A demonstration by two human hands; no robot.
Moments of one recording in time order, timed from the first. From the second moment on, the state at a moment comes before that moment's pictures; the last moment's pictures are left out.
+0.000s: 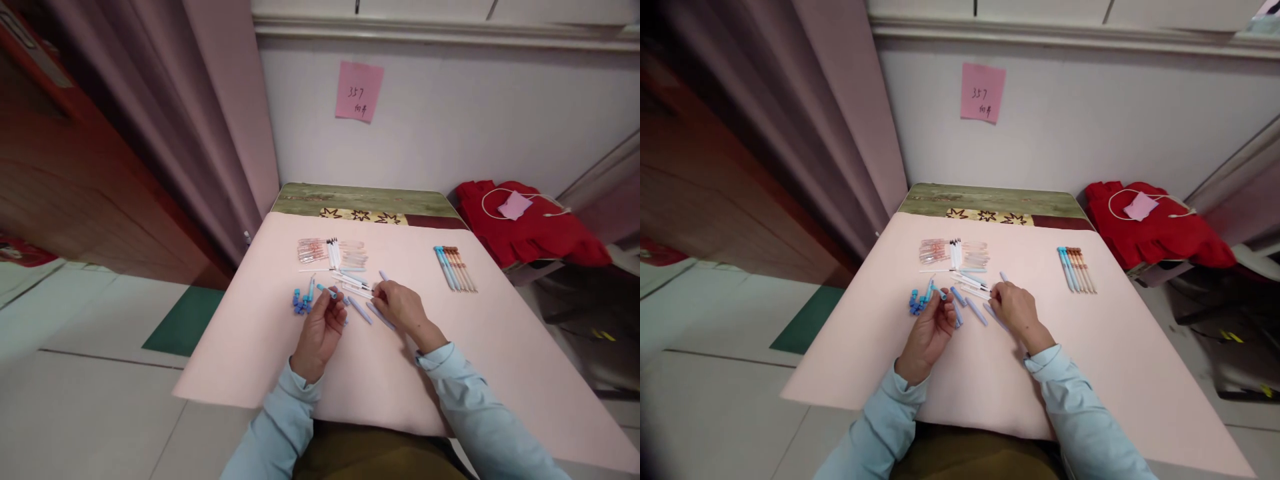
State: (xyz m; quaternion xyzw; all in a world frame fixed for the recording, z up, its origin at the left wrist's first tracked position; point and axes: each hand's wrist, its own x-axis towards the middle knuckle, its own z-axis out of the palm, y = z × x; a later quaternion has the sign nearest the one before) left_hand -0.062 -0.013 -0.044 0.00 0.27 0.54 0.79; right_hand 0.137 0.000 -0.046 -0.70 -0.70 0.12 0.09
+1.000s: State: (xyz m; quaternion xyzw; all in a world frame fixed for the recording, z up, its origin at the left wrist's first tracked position) left_hand -0.073 0.025 -0.009 -0.05 0.32 0.61 0.72; right_hand 0.117 0.040 -0.015 -0.63 -0.73 0.17 0.20
